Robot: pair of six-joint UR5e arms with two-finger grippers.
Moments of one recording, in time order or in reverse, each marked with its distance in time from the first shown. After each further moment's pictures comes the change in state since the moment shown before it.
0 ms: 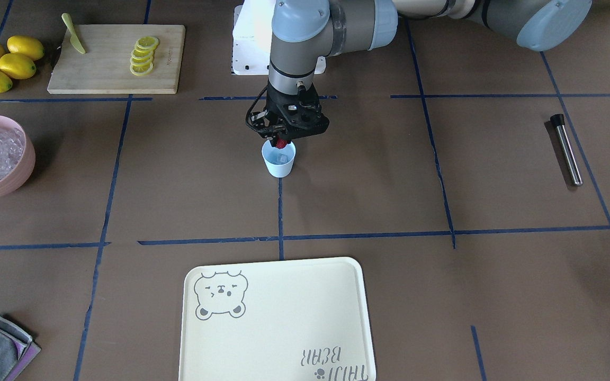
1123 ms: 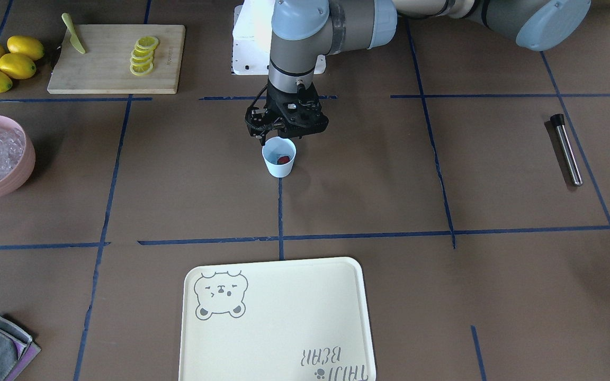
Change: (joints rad) left arm -0.003 0.030 -0.049 0.014 0.019 0.047; right arm 0.003 -0.005 -0.010 0.000 0.001 -0.005
